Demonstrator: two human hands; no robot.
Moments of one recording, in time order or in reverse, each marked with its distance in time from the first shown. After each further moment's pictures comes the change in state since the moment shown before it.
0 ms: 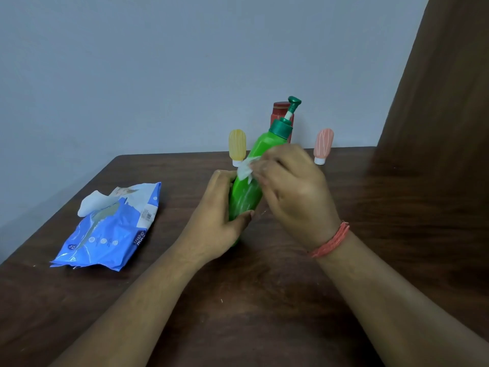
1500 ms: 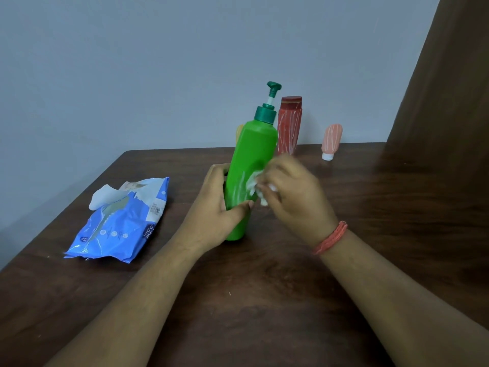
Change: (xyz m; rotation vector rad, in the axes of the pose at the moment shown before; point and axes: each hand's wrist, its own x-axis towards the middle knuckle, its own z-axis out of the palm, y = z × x) left_hand 0.000 -0.015 -0.008 -0.123 0.026 -0.128; right_hand -0.017 0.009 0.017 0.086 -0.217 0.069
